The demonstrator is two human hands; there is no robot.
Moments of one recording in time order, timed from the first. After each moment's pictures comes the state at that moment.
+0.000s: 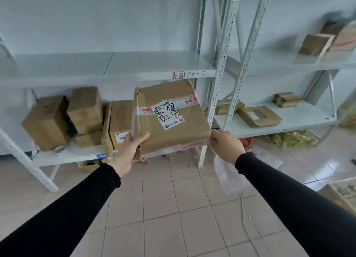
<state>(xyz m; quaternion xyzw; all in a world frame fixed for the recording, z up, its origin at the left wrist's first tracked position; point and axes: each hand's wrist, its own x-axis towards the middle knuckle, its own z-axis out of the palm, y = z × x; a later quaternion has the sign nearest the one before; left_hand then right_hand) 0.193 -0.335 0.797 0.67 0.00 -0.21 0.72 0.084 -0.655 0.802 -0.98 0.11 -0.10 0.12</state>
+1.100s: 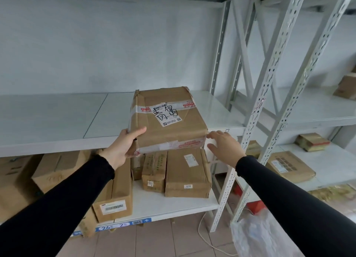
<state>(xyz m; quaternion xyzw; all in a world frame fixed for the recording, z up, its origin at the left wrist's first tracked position) 0.618 -0.443 0.890 0.69 -0.03 -0.18 0.70 0.489 -0.755 0.891 -0.98 0.10 -0.13 0.11</state>
